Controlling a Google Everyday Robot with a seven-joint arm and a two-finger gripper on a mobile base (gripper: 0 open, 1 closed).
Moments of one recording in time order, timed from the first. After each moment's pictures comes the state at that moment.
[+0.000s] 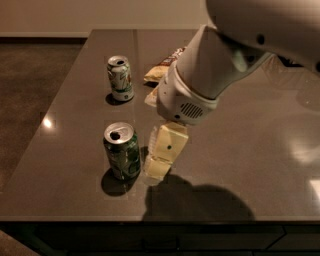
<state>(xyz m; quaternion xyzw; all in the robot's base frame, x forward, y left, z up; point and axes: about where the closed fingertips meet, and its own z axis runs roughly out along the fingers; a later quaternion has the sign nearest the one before) 0.410 0.016 0.924 -0.69 0.67 0.17 0.21</state>
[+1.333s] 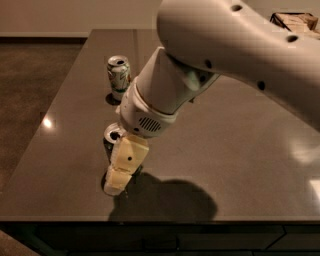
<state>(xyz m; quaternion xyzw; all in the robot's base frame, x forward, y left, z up) 0.405 0.082 0.901 -0.69 0.66 0.20 0.21</state>
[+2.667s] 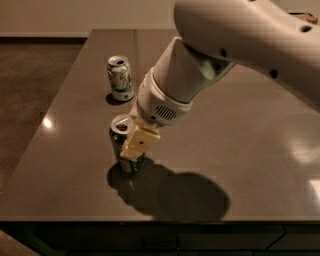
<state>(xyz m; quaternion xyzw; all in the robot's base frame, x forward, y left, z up) 0.431 0.053 0.903 -0.68 0.68 0.18 0.21</state>
